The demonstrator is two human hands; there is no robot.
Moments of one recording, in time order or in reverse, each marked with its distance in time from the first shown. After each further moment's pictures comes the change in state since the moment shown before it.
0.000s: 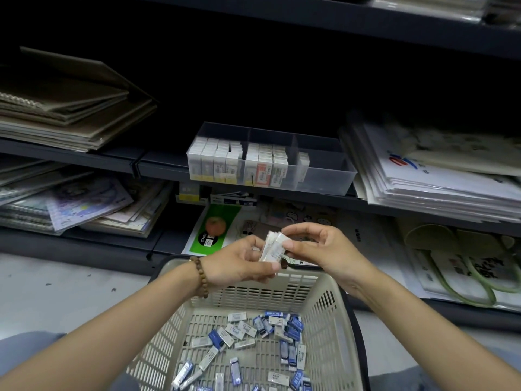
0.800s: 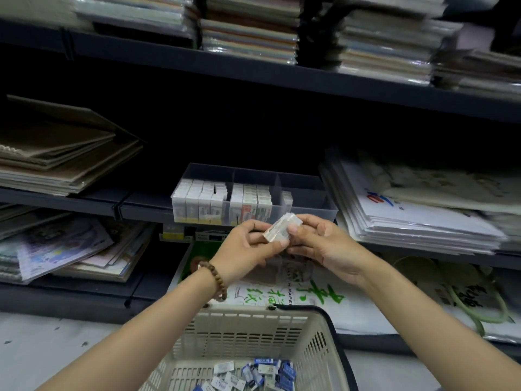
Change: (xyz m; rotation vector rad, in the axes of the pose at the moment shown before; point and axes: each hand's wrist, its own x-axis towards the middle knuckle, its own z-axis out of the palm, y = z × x) left_hand 0.048 0.056 -0.002 0.119 0.293 0.356; right_hand 0.035 -0.052 -0.033 0.115 -0.051 -0.113
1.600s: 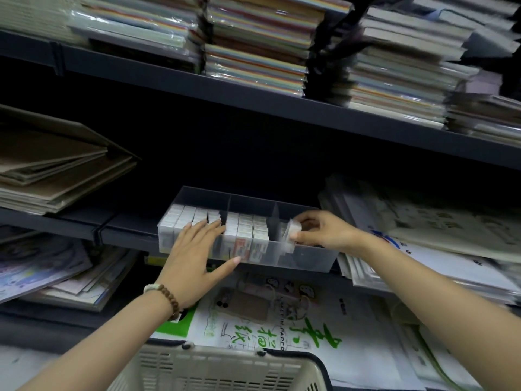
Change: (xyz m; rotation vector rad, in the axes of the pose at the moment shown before) left_hand 0.030 -0.021 -0.069 1.103 0.312 0.251; right_hand 0.096 -0.040 -0.059 -0.856 0.041 -0.003
